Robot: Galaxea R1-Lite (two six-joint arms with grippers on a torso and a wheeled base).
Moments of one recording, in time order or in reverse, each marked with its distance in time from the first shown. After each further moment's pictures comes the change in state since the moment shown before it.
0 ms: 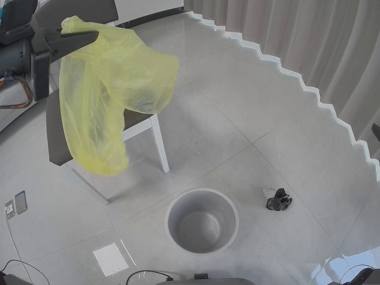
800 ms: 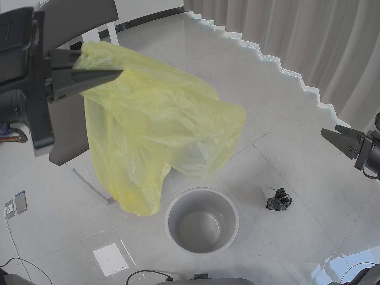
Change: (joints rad) left arm -0.297 0.003 -0.002 0.153 0.183 0.409; right arm 0.047 0.359 0.041 -0.237 0.172 0.177
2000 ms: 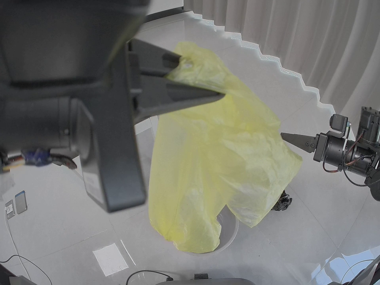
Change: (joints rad) left arm -0.222 0.159 -0.154 0.067 -0.001 -0.035; right arm -0.043 0.436 -0.052 -0.295 0.241 0.153
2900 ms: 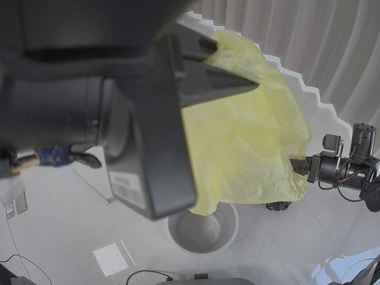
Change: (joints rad) left arm -0.039 0.031 -0.011 -0.070 -0.003 -0.001; right arm 0.019 0.037 0.102 -0.014 0.003 -0.041
